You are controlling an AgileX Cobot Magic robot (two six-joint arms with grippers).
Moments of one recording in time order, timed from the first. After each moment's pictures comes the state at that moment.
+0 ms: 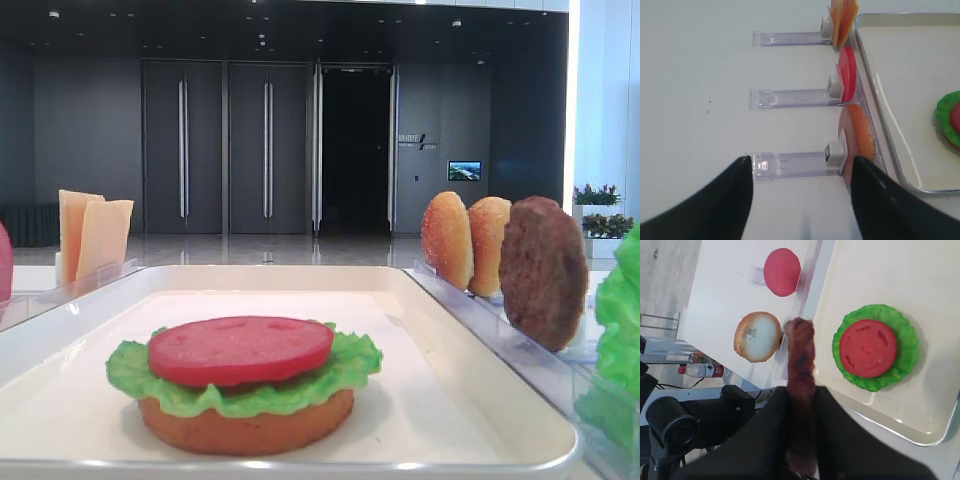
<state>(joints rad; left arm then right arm) 0.01 -0.02 -0.47 -0.03 1.11 0.02 0.53 1.20 -1.07 0.70 0.97 0.03</state>
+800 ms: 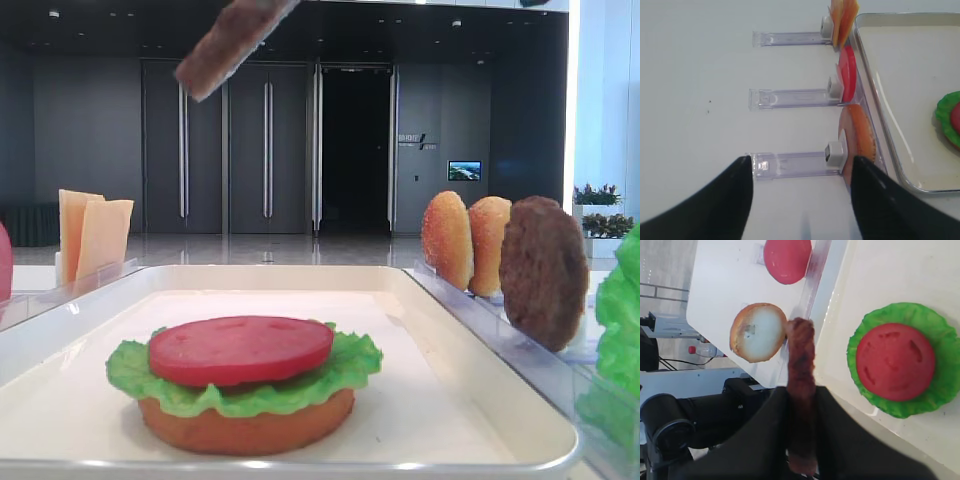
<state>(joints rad) 0.01 -0.02 -0.47 -0.03 1.11 0.02 0.56 1.45 -1.05 0.92 0.87 -0.21</state>
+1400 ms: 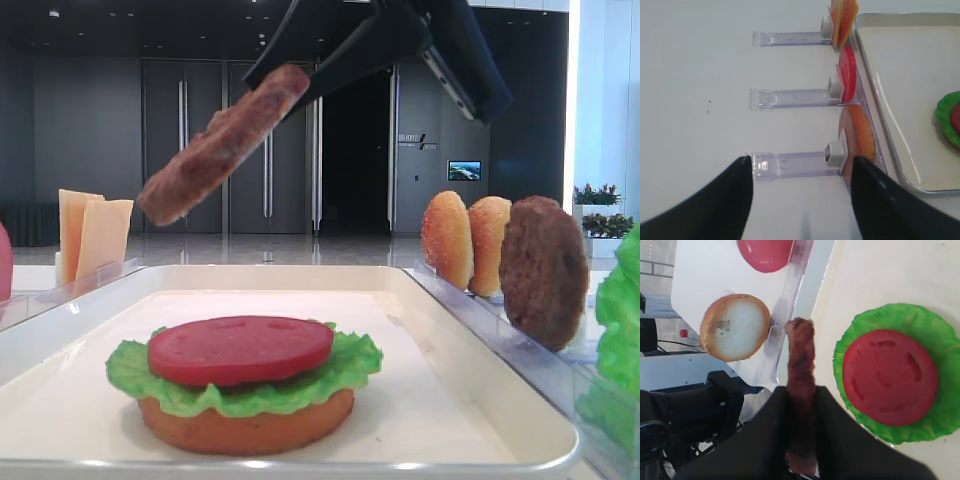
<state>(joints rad) 0.01 -0.02 -0.47 -0.03 1.11 0.02 0.56 1.63 -1.05 1.05 0.85 -0.41</state>
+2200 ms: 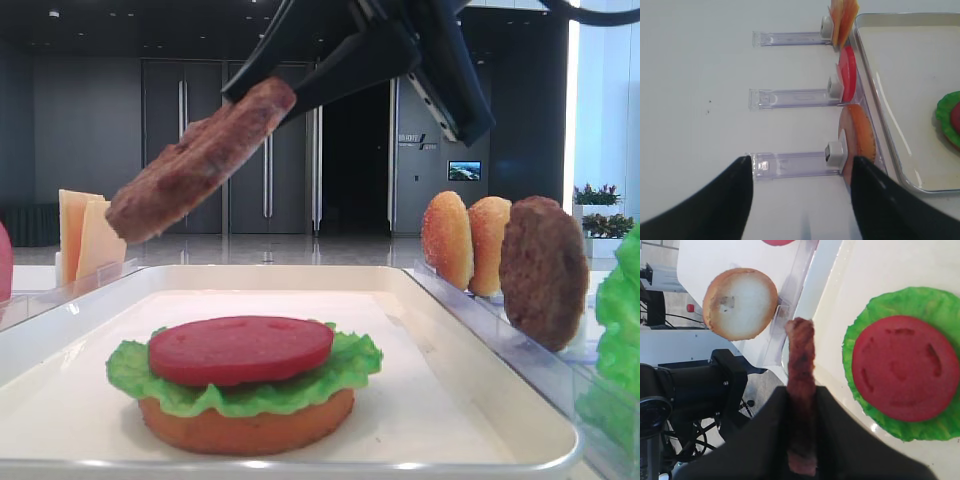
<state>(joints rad) 0.01 -0.02 -0.47 -0.03 1.11 0.02 0.56 1.68 -1.05 1.10 0.91 -0.52</state>
